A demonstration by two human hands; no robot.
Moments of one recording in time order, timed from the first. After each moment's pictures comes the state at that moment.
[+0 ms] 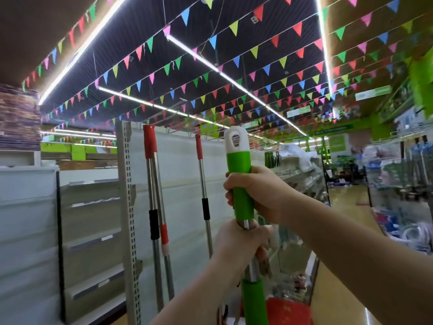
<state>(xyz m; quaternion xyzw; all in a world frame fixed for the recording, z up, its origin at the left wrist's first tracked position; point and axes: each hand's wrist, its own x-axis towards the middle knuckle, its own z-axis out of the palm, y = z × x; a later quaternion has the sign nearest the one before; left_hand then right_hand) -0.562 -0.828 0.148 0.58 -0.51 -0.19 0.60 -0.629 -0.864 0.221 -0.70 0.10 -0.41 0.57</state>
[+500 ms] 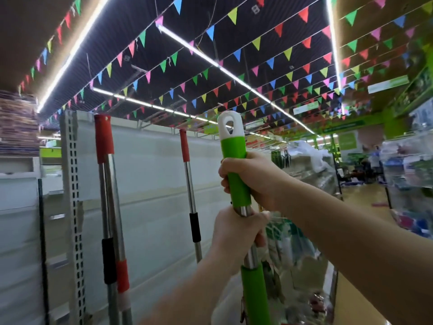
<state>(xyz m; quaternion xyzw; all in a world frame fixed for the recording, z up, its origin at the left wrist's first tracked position) -0.486 -1.064 0.180 0.56 -0.52 -0.15 0.62 -0.546 -1.100 0.254 -0.72 0.08 -0.44 0.53</state>
